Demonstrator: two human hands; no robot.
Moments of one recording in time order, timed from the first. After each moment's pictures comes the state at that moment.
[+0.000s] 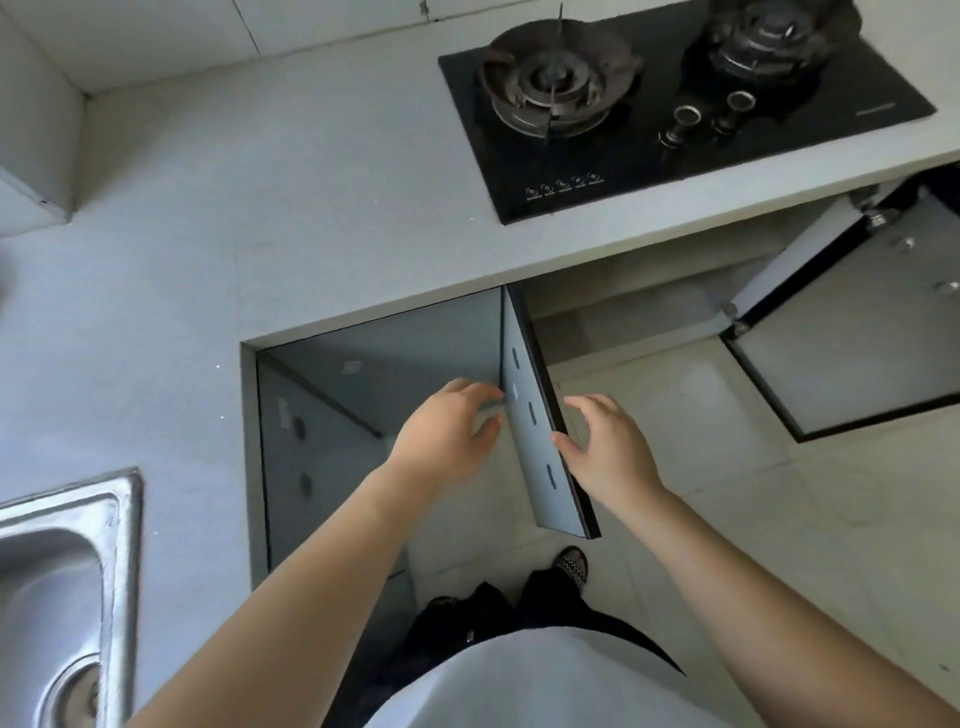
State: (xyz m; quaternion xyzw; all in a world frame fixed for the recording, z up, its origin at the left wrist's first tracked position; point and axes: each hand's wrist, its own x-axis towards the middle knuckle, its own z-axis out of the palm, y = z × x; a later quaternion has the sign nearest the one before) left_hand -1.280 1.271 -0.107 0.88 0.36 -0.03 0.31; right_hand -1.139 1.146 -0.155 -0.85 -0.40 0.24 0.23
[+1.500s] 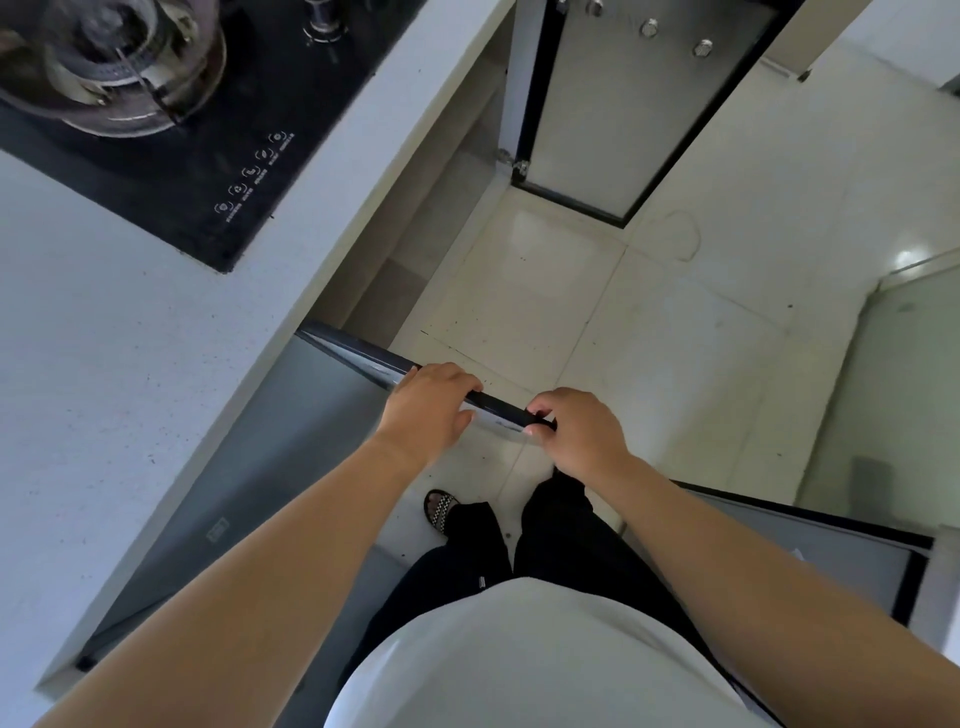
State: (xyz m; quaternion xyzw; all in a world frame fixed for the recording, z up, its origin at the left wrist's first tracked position) left_hand -1.137 1.315 -0.223 0.95 -0.08 -0.24 0.18; right_hand -1.129 1.118 -0.232 -0.93 -0.09 0.28 0.21
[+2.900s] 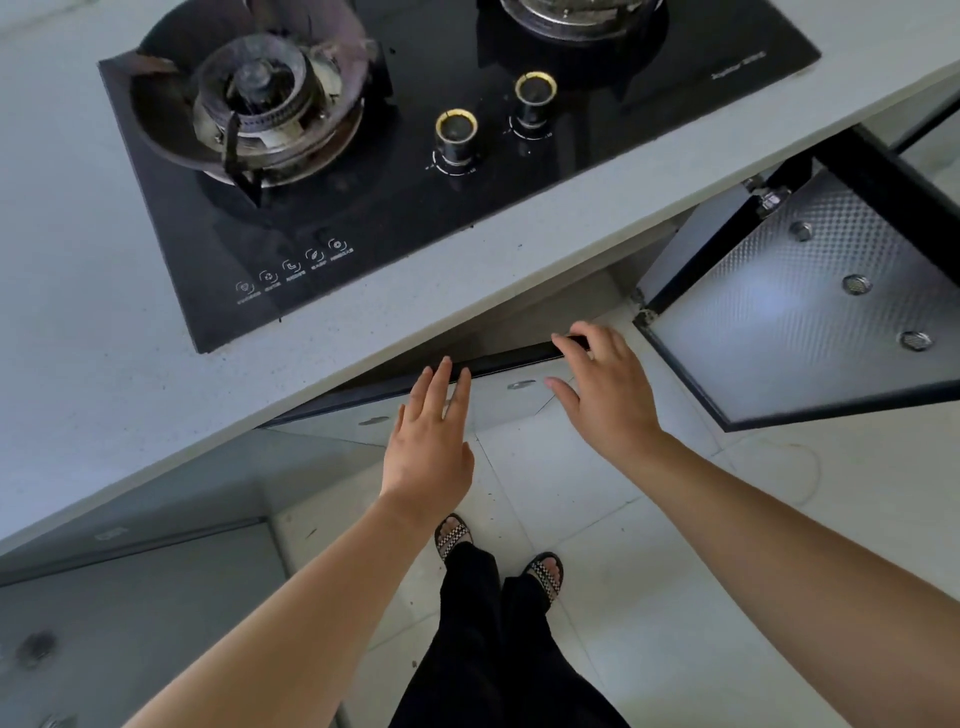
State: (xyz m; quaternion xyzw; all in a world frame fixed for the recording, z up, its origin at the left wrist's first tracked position) left_hand -0.954 1.282 -0.257 0.92 0.32 -0.13 0.18; right_hand -0.782 1.171 -0.262 -0.87 -0.46 0.09 0.13
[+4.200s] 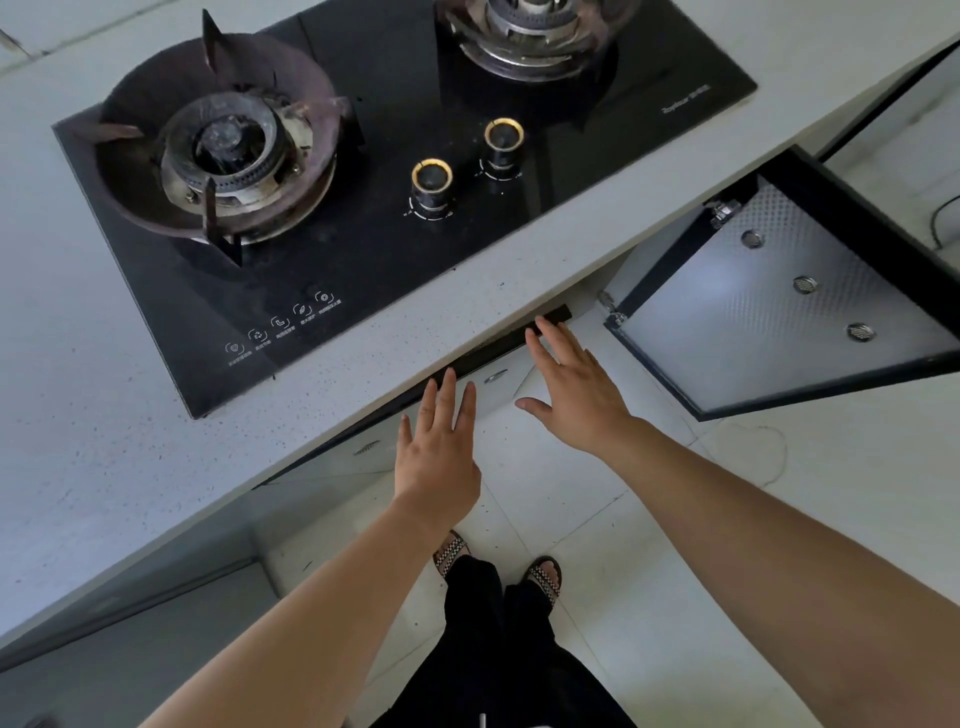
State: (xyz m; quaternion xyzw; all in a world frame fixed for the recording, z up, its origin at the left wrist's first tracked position) left_hand -0.928 1.302 -0.245 0.93 0.26 -0.22 0.14; right_hand -0.771 1.202 -0.256 -0.87 -0.44 0.21 0.08
